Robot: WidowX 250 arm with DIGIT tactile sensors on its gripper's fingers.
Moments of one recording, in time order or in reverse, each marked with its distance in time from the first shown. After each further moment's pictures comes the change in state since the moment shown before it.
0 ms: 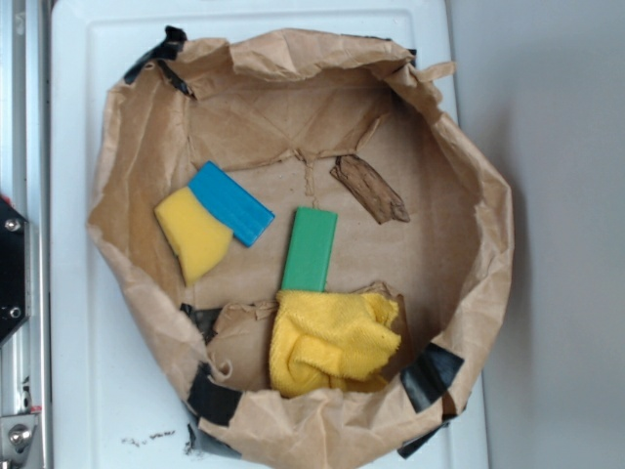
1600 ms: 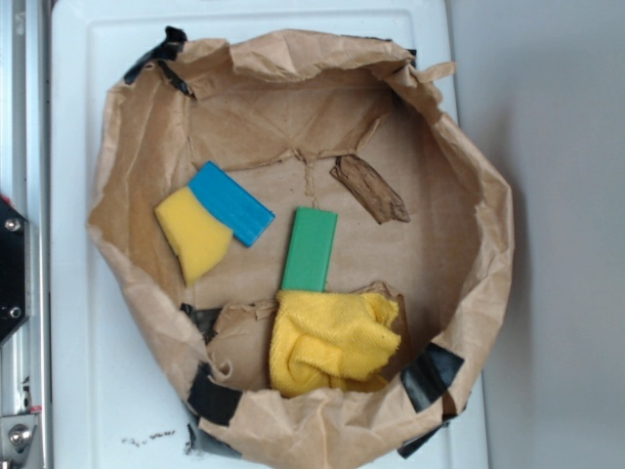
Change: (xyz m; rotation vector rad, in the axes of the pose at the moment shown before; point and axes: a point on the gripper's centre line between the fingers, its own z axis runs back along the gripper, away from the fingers) arm 0.000 -0.011 -0.016 -0.072 0.028 -0.143
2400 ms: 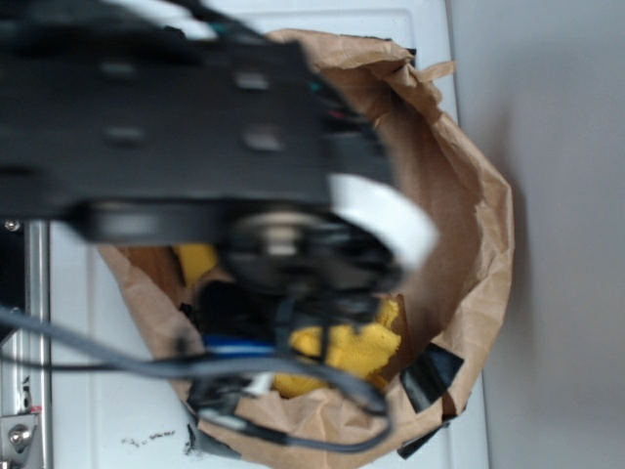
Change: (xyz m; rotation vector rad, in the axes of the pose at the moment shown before) arm 0.130 0.022 -0.080 -0.058 0.023 -0.324
